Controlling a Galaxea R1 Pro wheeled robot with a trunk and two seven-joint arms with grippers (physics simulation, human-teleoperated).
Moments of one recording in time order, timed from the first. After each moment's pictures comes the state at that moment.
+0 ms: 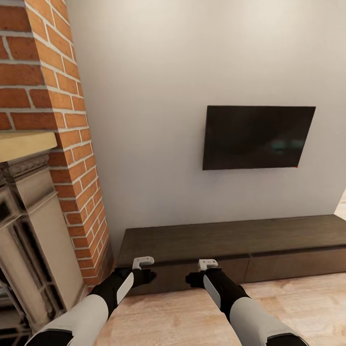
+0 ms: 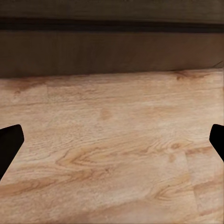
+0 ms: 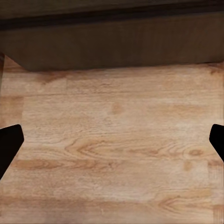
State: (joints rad) left arm -0.72 -0.12 -0.03 -0.33 0.15 0.39 -0.05; right arm -0.71 0.17 0.06 -0.36 -0.07 0.43 -0.04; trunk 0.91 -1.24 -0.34
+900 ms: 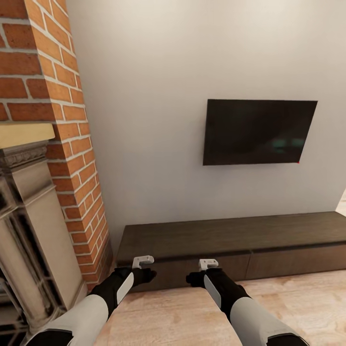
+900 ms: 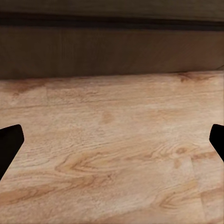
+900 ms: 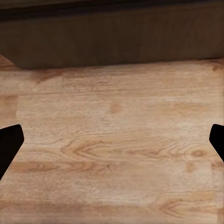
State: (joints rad) left arm -0.72 -0.12 -0.03 -0.33 0.15 0.37 -0.05; right arm -0.71 0.17 0.06 -0.36 -0.07 0.42 -0.04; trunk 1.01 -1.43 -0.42
